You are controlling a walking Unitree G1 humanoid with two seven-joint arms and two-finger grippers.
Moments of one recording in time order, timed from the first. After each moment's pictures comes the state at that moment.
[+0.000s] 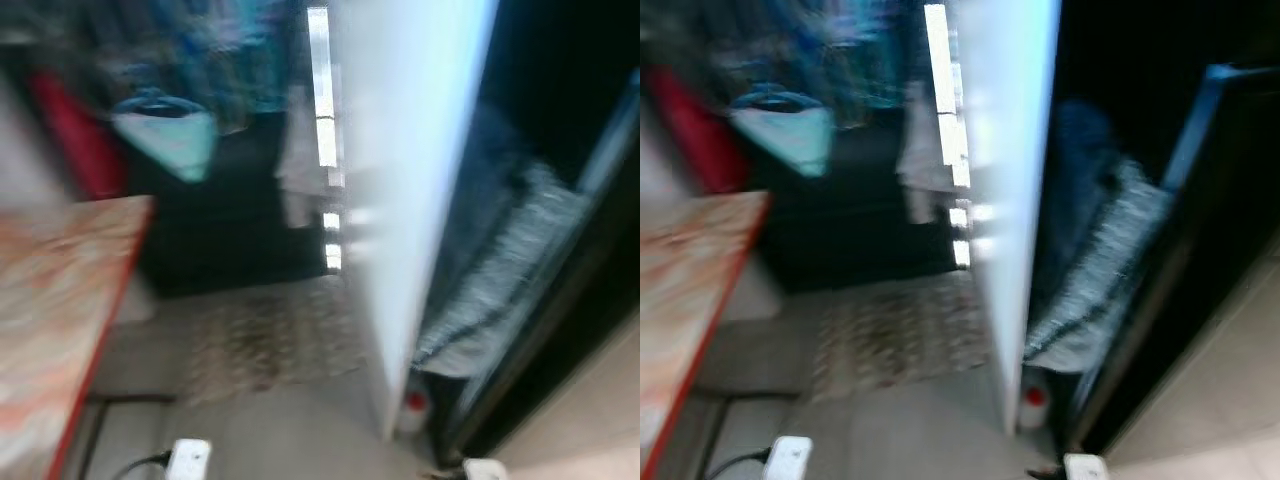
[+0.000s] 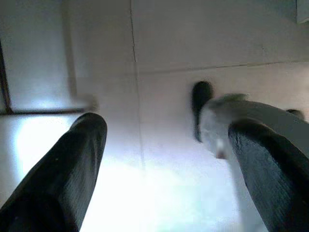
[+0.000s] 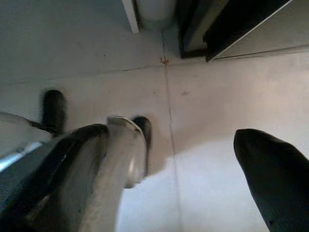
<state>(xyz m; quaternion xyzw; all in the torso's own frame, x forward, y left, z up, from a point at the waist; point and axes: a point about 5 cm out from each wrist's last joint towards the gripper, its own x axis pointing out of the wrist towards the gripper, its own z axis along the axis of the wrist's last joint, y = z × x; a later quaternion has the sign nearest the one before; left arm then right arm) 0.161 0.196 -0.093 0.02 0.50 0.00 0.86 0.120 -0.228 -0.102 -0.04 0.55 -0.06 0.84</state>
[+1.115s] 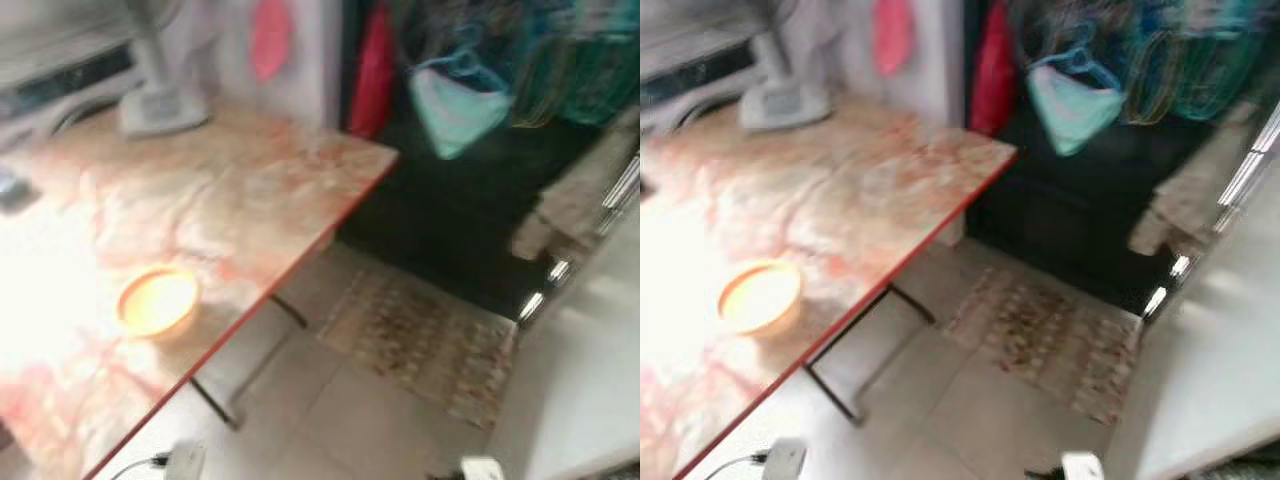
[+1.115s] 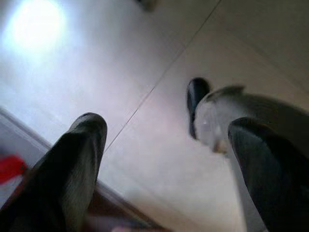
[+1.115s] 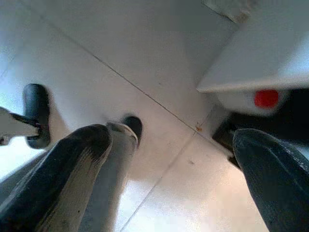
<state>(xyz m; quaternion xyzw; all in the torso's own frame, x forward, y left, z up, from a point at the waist) 0.160 0.208 -0.092 0.02 0.50 0.02 0.86 0.129 -0.215 -0.102 -0.03 0.54 -0.03 0.84</state>
